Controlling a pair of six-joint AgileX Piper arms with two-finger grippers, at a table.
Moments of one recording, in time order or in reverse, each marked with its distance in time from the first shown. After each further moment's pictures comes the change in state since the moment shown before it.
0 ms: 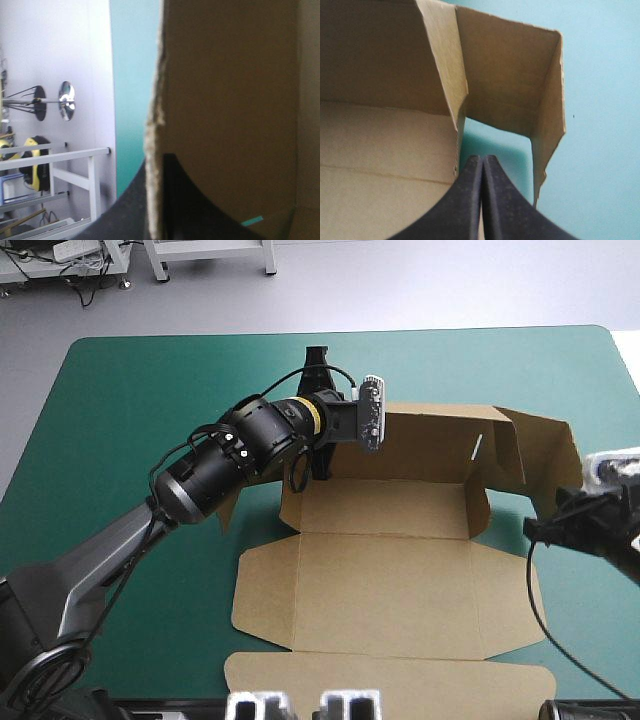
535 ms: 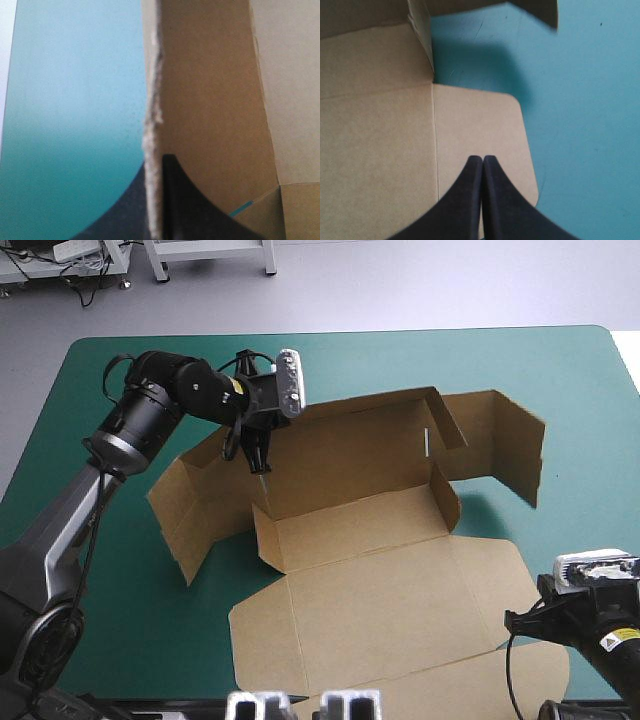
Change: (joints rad) left arm 0.369 0.000 -0.029 -0.584 0.279 0.373; right arm 0.000 -0.347 0.403 -0.018 0.023 -0.018
